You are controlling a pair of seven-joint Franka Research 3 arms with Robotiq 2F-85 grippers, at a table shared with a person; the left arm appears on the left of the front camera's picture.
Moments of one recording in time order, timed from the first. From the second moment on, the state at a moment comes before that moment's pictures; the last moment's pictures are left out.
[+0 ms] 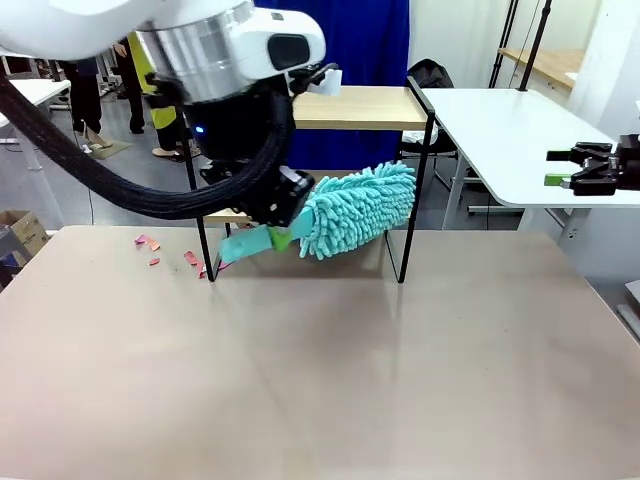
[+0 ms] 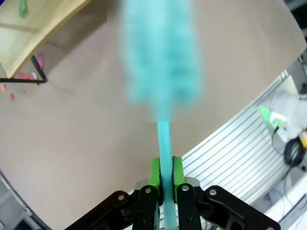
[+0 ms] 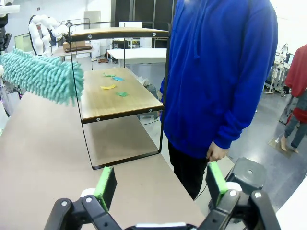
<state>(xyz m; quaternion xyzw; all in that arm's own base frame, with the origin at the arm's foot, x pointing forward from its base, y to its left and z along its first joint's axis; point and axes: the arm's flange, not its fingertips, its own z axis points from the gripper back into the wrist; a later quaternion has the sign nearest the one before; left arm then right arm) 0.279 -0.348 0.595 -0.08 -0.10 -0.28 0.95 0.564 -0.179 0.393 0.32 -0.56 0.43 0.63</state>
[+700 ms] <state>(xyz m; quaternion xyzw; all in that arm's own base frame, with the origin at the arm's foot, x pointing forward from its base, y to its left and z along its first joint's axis) 0.330 -0.448 0.561 -0.12 -0.19 -0.15 0.96 0.564 -0.179 0.393 0.32 -0.56 0.43 0.63</state>
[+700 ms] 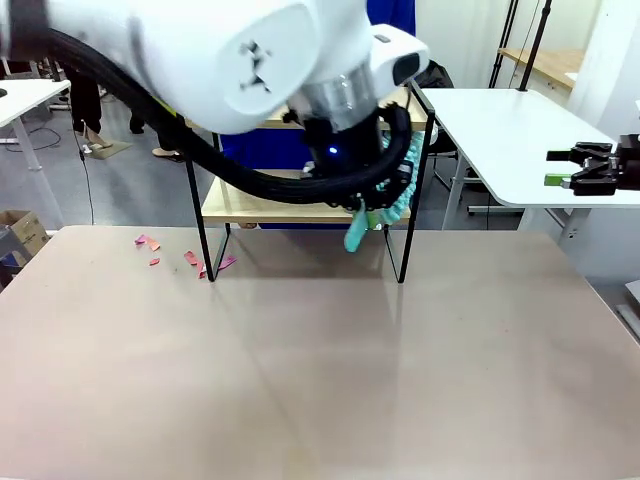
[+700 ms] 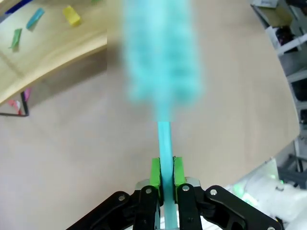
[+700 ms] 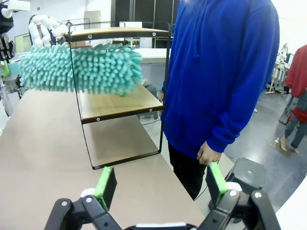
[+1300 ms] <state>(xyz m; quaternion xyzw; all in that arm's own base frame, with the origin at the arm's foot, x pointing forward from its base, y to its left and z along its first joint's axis) 0.374 -0.504 0.512 -0.08 -0.19 -0.09 0.97 0.564 -0.179 0.393 0.32 -0.56 0.43 0.63</state>
